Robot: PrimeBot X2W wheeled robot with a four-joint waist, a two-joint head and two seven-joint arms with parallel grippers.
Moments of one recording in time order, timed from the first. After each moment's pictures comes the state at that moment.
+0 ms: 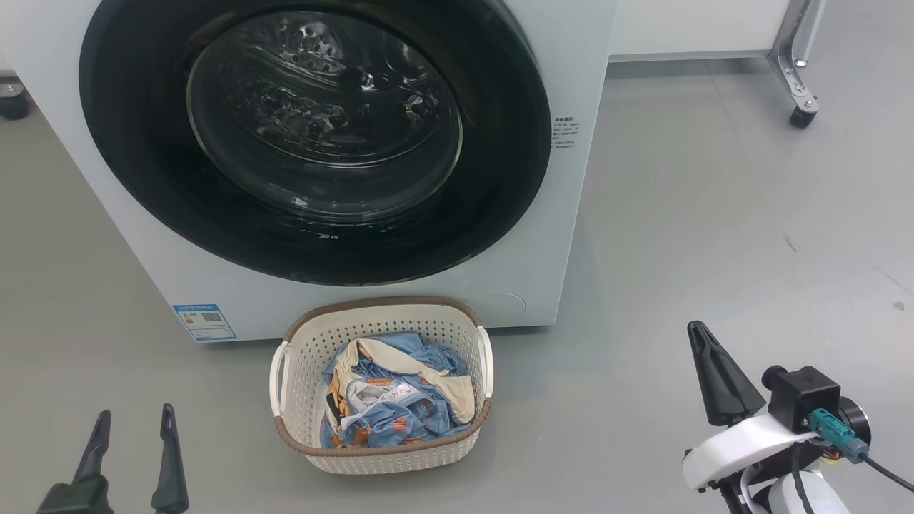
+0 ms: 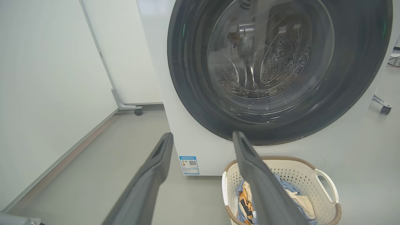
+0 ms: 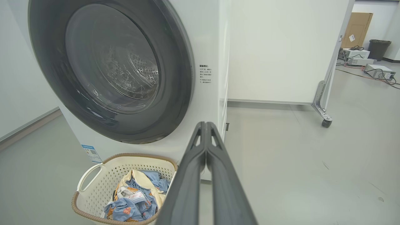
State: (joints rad) left arm 0.13 0.05 0.13 0.18 -0.12 -0.12 -0.25; right arm -0.01 -0.07 0.11 0.23 0.16 0.12 -0.25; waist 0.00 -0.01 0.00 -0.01
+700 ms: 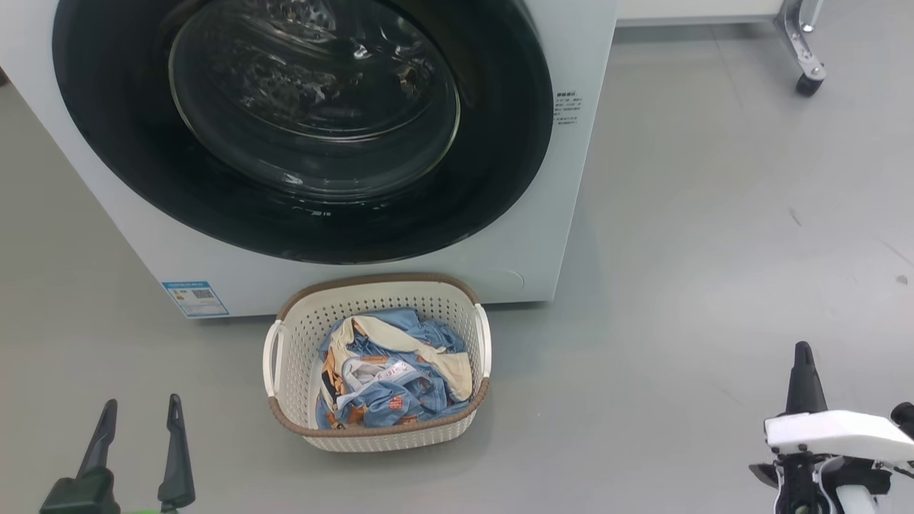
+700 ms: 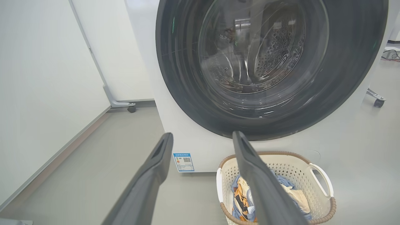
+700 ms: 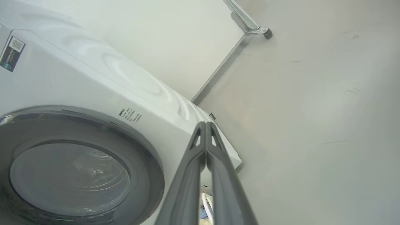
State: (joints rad) left arm 0.13 0.05 0.12 0.15 -0.11 -0.12 -0.25; right arm -0.02 -0.04 -0.06 0.33 0.90 0.12 -0.25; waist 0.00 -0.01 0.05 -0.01
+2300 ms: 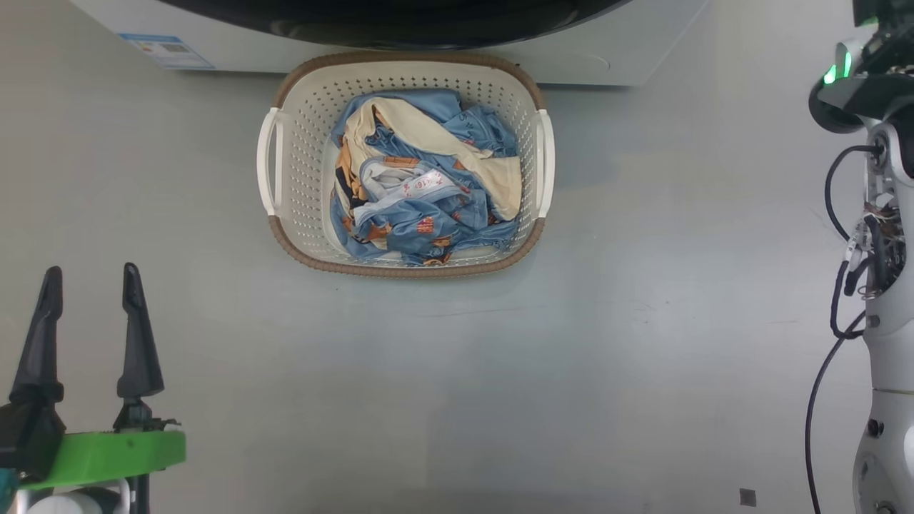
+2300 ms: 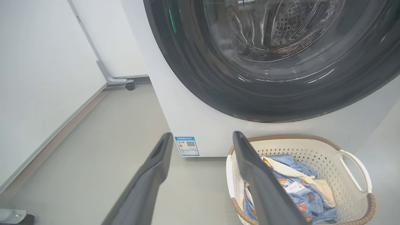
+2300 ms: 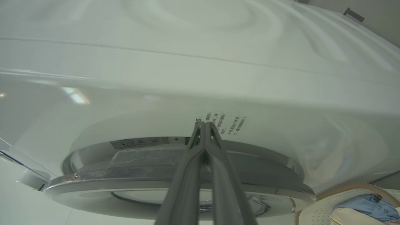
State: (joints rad) left arm -0.01 0.07 0.11 -0.10 -0.18 -0.12 -0.25; right arm -0.81 -0.17 -0.03 0.33 1.57 0.12 0.22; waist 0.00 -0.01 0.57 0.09
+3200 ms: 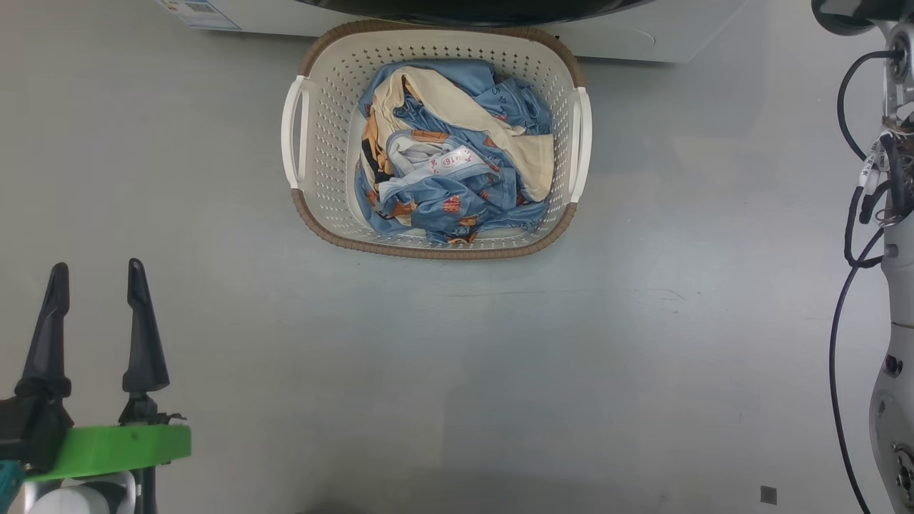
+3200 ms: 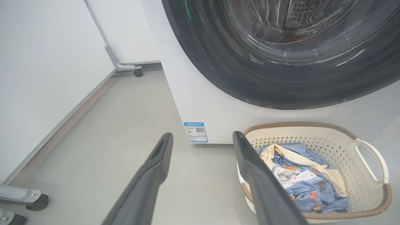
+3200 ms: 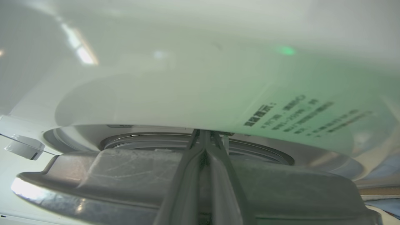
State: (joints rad) left arm -0.04 0.05 0.12 -0.07 -0.18 -0.12 -0.25; right arm -1.00 -0.18 0.08 0.36 1.55 0.12 0.35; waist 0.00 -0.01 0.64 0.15
